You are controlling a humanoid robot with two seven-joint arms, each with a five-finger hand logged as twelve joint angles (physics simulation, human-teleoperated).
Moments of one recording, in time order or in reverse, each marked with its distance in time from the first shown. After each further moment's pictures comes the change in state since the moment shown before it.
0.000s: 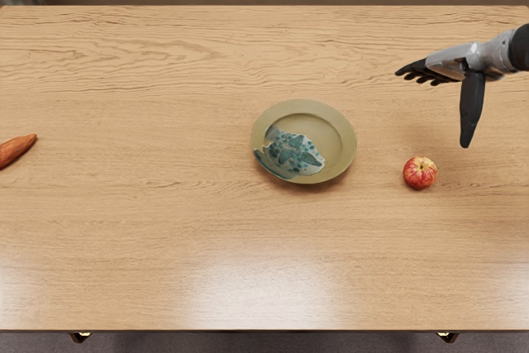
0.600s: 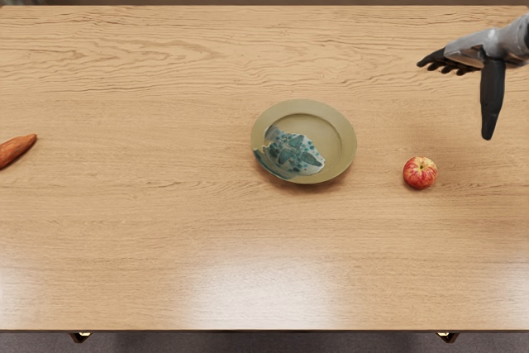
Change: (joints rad) left arm 0.000 0.000 0.000 0.000 0.000 0.000 0.000; right arm 0.067 -0.057 0.043 0.128 0.043 0.000 -0.250
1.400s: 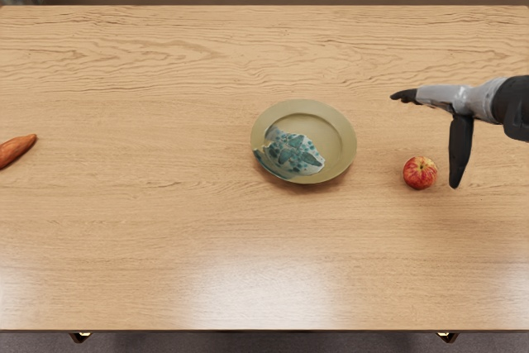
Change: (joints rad) left arm 0.000 0.000 0.000 0.000 0.000 0.000 0.000; right arm -0.182 -0.113 0.021 0.453 -0.152 -0.441 -0.051
